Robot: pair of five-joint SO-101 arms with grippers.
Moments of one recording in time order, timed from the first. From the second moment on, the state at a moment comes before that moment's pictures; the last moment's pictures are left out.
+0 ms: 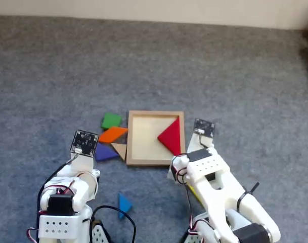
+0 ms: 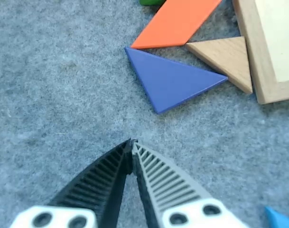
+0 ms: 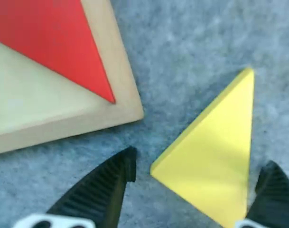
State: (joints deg) left arm -5.0 -101.3 96.0 73.4 -5.6; right arm -26.7 -26.1 66.0 53.0 -32.6
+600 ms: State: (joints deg) left arm -5.0 -101.3 96.0 73.4 -5.6; right arm -23.6 -26.2 66.1 53.9 -25.2
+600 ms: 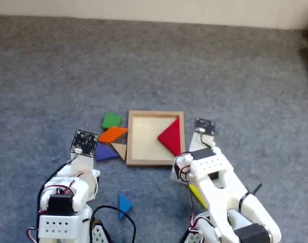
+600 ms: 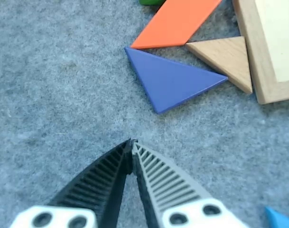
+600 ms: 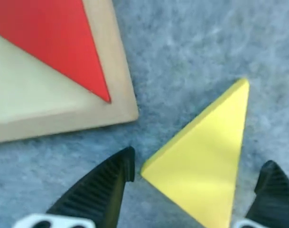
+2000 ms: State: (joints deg) left arm -5.0 -101.3 96.0 73.4 -5.6; right arm -13.6 -26.5 63.8 59.5 -1.5
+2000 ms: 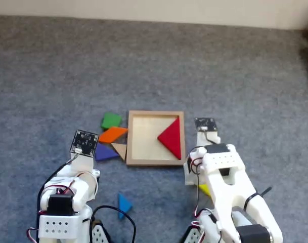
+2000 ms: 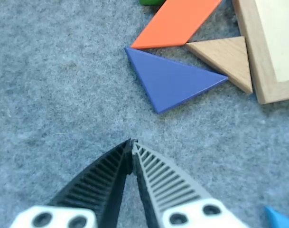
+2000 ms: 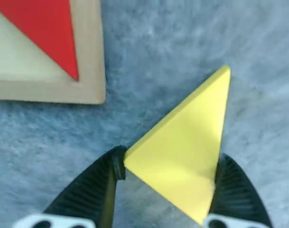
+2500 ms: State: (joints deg) left arm -5.0 -101.3 96.0 73.4 -5.6; right arm -13.4 -26.5 54.5 59.5 1.0
